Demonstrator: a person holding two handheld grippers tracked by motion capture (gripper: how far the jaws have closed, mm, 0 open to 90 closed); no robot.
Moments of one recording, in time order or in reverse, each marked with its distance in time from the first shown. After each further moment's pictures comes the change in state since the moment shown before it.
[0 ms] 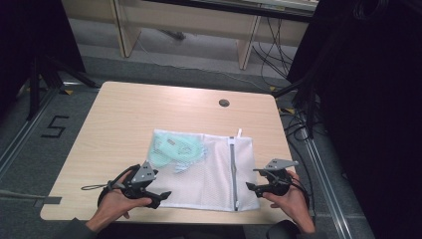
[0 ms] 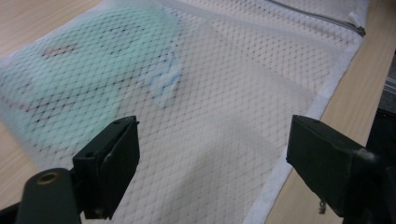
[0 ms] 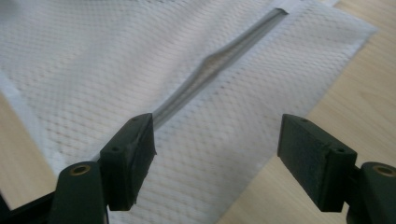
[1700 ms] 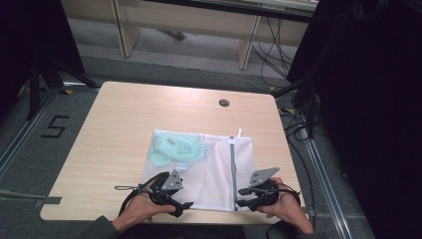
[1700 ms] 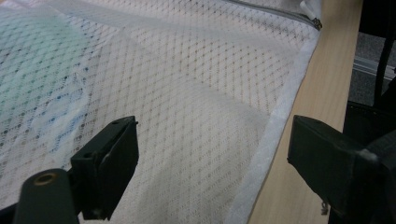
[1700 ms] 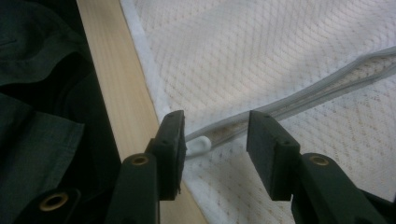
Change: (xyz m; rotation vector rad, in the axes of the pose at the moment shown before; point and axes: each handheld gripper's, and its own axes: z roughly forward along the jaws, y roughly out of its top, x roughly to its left) left arm -0.035 0.016 0.053 0.020 -0.118 0.096; right arm 0.032 0.001 0.012 0.147 0.335 -0.281
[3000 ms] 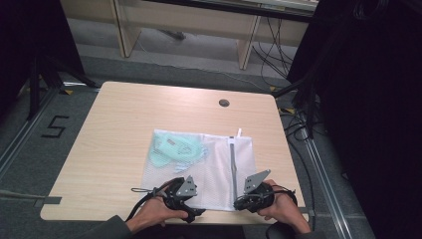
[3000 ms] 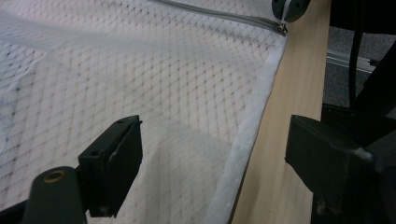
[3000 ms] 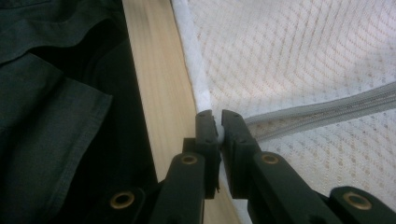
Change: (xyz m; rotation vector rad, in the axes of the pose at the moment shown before) left arm -0.023 0.012 0.031 0.013 -0.085 0.063; right arm 0.008 0.003 0.010 0.099 0.099 -0.059
